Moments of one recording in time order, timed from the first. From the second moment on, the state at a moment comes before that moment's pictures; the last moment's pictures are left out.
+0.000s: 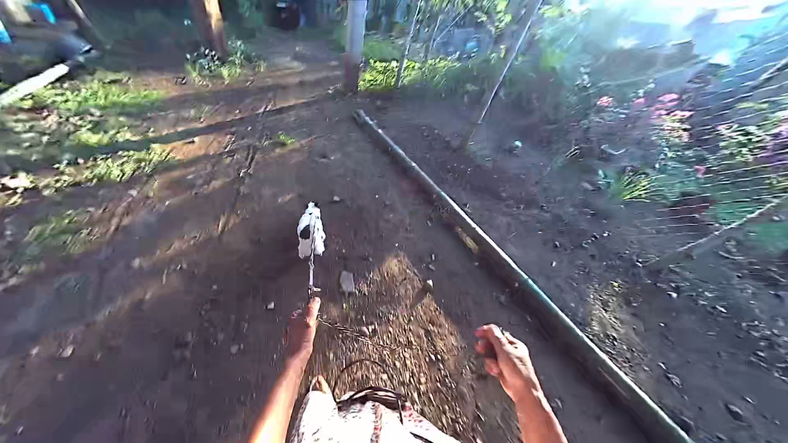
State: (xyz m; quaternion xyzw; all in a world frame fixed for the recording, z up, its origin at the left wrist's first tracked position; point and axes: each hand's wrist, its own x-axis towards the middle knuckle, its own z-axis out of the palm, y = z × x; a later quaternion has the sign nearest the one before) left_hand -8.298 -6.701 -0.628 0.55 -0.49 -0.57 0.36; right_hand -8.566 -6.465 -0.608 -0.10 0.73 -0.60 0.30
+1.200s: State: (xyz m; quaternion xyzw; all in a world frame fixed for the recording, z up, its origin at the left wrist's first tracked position) left_hand -8.712 -8.134 -0.699 0.55 -0.62 -0.46 0.33; right_hand -8.984 -7.763 -0.558 -0.34 0.73 -0.55 -0.22
